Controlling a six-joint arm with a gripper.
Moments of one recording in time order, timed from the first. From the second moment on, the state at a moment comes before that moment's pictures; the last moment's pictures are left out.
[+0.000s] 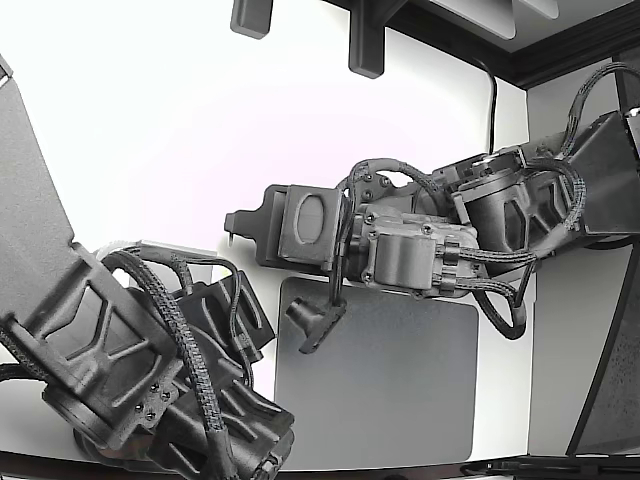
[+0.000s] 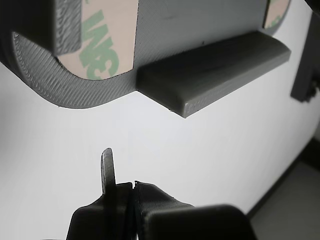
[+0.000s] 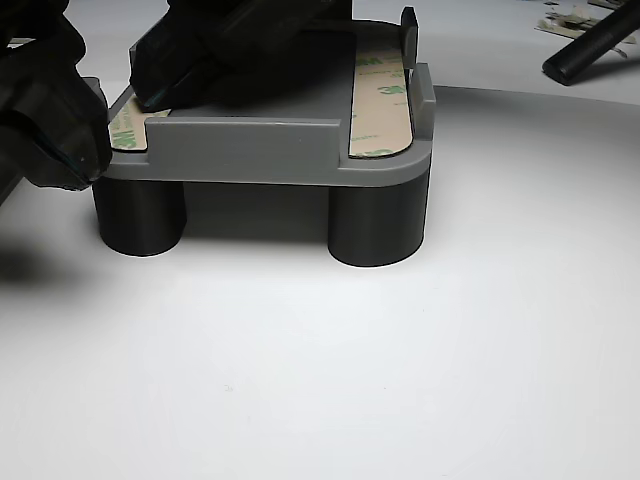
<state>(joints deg) 25.8 134.5 154.0 30.9 27.2 -75.9</state>
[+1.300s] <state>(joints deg) 33.8 126.3 149.9 31.7 35.2 -61.7</state>
